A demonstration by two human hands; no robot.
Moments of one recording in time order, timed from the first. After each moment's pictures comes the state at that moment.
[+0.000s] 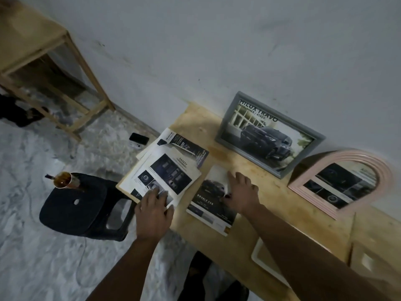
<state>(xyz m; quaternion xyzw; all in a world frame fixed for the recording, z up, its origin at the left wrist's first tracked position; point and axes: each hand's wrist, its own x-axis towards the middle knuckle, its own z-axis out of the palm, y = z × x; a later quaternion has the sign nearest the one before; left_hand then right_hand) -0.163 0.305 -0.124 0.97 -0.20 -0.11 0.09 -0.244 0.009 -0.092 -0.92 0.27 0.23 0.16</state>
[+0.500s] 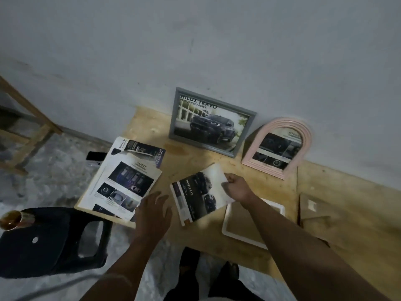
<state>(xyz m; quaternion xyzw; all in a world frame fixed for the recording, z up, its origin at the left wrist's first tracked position) -0.203 0.241 -0.098 0.91 -0.36 -0.14 0.15 -0.346 -0.030 -0.047 -0.68 0.50 0.04 0.53</state>
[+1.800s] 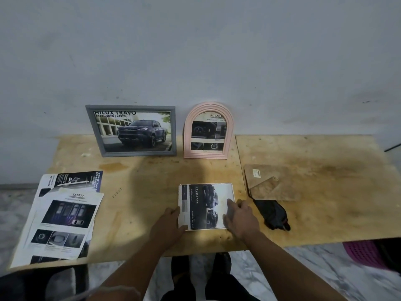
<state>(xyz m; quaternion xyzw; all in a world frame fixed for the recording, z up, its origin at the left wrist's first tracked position) -0.333 0.118 -0.099 0.77 -0.50 -0.39 0.07 -0.584 -0.004 -0.095 -0.78 0.57 0.13 0.23</state>
